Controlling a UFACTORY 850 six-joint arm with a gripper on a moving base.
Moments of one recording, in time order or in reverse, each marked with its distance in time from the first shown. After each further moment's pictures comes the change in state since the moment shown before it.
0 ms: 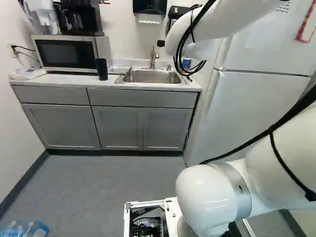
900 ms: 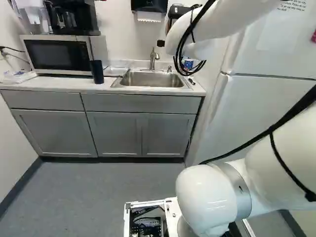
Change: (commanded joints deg) arm 0.0 0.0 0.0 0.0 0.0 0.0
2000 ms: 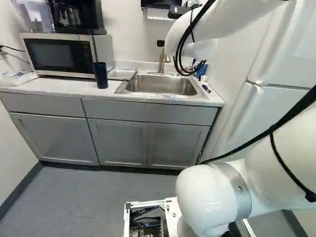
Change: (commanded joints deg) arm 0.0 0.0 0.0 0.0 0.0 0.0
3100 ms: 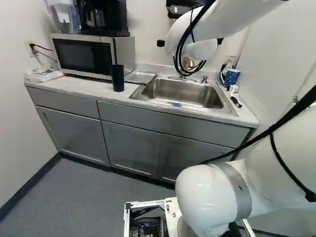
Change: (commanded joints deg) arm 0.0 0.0 0.0 0.0 0.0 0.0
